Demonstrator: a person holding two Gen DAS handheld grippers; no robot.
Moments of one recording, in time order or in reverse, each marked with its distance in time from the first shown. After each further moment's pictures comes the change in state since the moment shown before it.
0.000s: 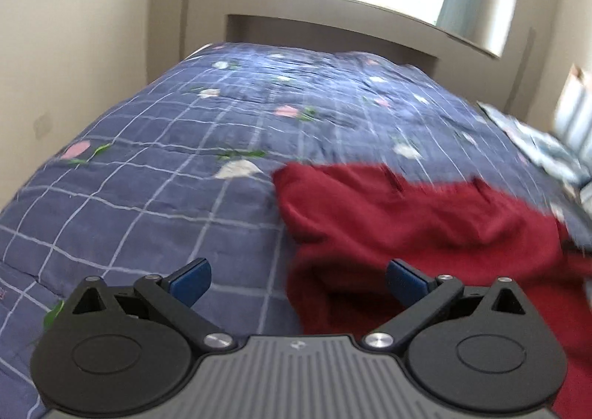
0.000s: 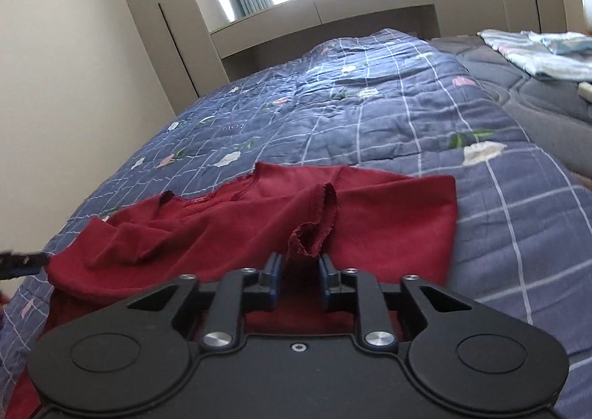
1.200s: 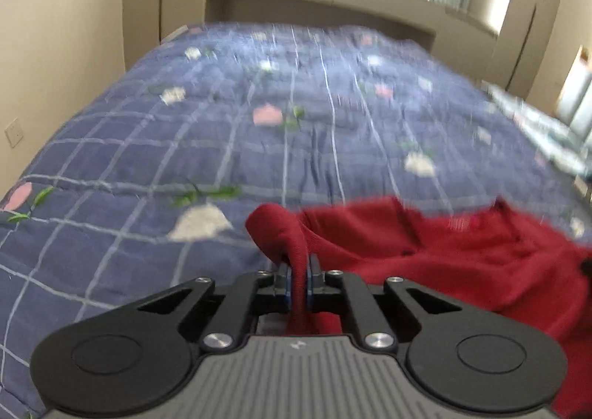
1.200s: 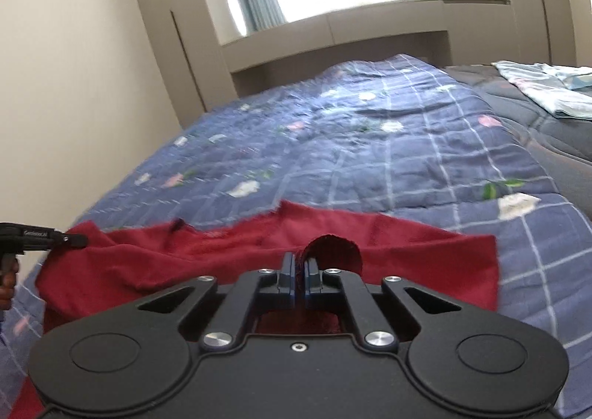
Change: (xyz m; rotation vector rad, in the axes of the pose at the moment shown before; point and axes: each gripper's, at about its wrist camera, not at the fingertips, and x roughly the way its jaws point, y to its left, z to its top) left arm 0.081 -0.007 0.069 0.045 0.060 -0.046; right arm 0.020 0.039 0.025 -0.060 -0.068 0.007
